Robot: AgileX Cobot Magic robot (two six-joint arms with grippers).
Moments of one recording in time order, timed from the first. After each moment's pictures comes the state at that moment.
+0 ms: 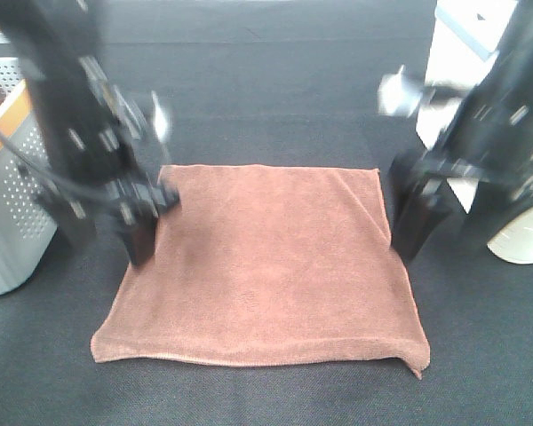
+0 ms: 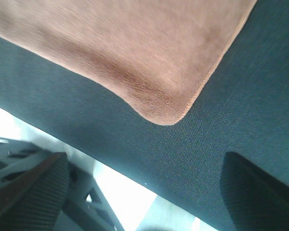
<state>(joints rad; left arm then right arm) -0.50 1.89 -1.38 -0.12 1.21 -0.02 0.31 1.67 -1.18 0.31 1.21 -0.19</state>
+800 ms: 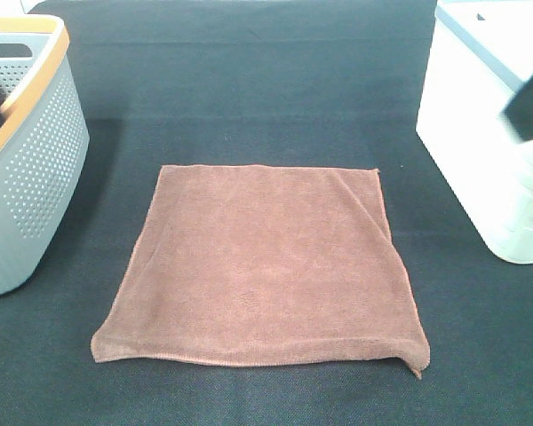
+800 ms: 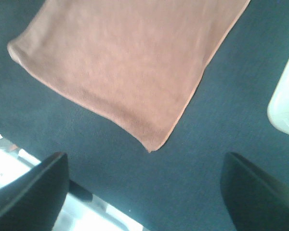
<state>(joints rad) -0.50 1.18 -1.22 -0.04 1.21 0.02 0.31 1.07 -1.17 0.26 1.22 -0.19</state>
